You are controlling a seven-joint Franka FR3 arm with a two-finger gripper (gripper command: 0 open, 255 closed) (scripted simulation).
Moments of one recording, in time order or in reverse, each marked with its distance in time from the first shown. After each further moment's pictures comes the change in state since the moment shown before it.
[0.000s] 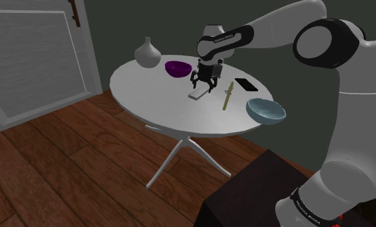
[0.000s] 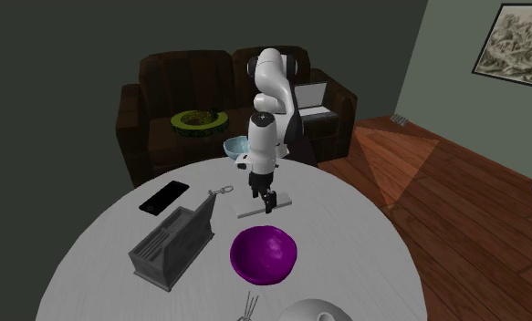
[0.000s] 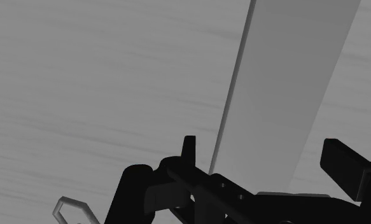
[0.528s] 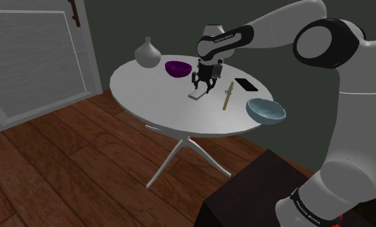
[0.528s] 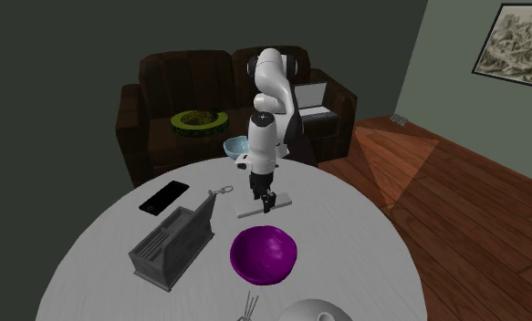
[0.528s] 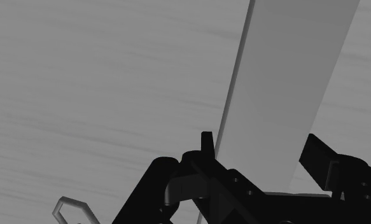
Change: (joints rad) arm 0.000 0.000 0.000 0.000 0.000 0.001 0.000
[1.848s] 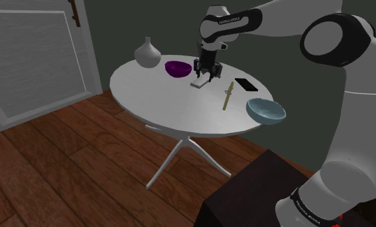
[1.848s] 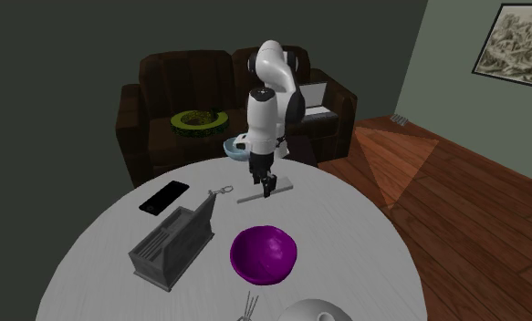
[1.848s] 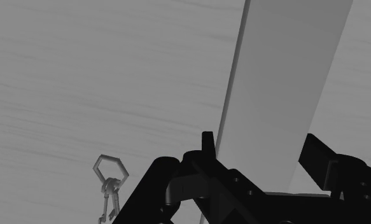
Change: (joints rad) arm 0.001 -0.053 0.003 0.109 0.007 -0.162 -0.006
